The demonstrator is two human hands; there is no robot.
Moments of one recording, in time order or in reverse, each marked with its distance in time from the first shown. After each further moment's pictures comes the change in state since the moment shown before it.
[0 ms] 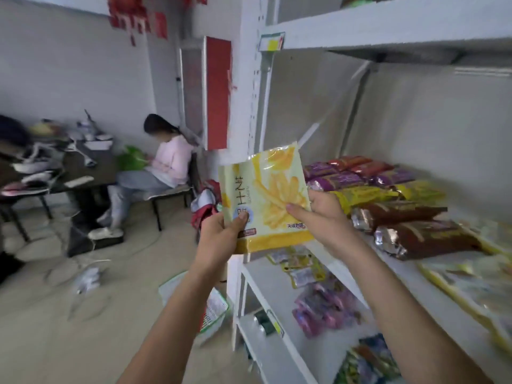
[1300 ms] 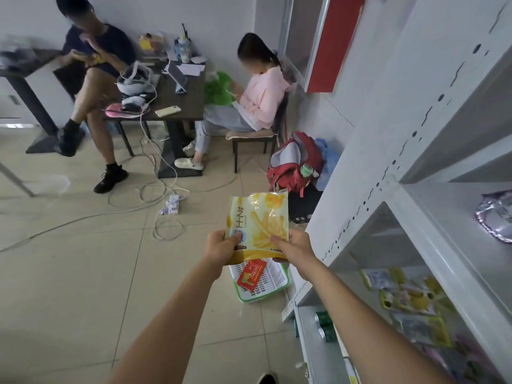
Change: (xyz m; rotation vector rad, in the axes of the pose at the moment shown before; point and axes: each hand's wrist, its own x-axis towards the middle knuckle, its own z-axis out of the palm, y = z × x) left_hand 0.211 -0.221 -0.219 0.120 0.444 -0.545; right_hand 0.187 0.248 0.321 0.124 -0.510 0.512
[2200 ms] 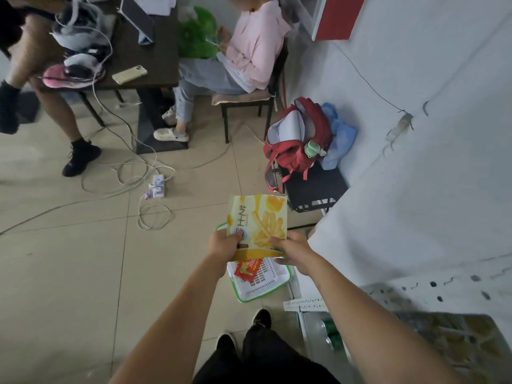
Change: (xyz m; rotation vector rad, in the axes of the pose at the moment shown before) left_hand 0.205 0.007 0.045 0.018 -0.008 -0.234; right_hand 0.206 0.027 -0.006 0.107 -0.059 0.467
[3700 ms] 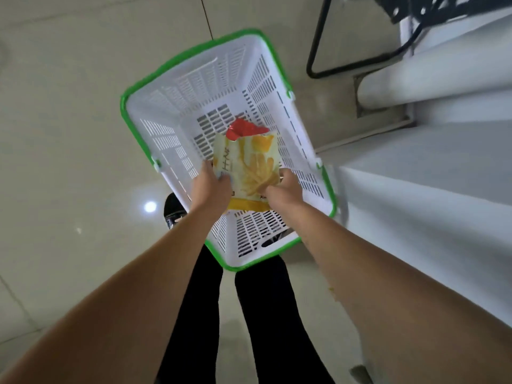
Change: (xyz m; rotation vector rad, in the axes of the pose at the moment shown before) left_hand 0.488 -0.362 0.098 0.652 -0.050 -0.292; right_hand 0.518 0.330 0.037 -0.202 0.257 0.465
